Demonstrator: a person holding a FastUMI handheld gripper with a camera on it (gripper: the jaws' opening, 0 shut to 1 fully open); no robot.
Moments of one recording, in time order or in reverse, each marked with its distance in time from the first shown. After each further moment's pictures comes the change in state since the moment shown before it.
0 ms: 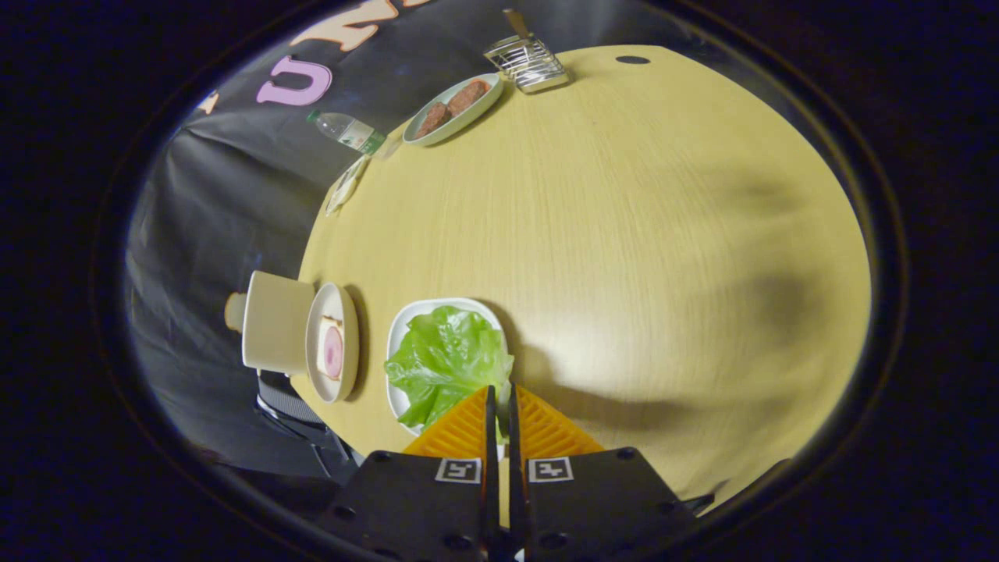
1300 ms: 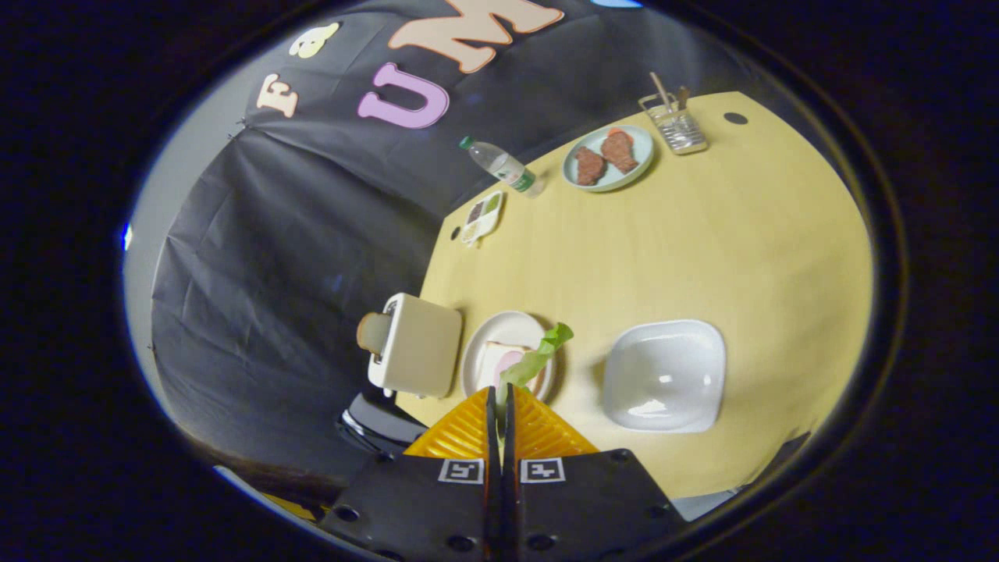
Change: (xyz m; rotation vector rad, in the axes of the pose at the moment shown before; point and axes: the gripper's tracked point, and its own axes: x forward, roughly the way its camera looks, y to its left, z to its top) arm -0.076 0.231 0.007 -0.003 -0.146 0.323
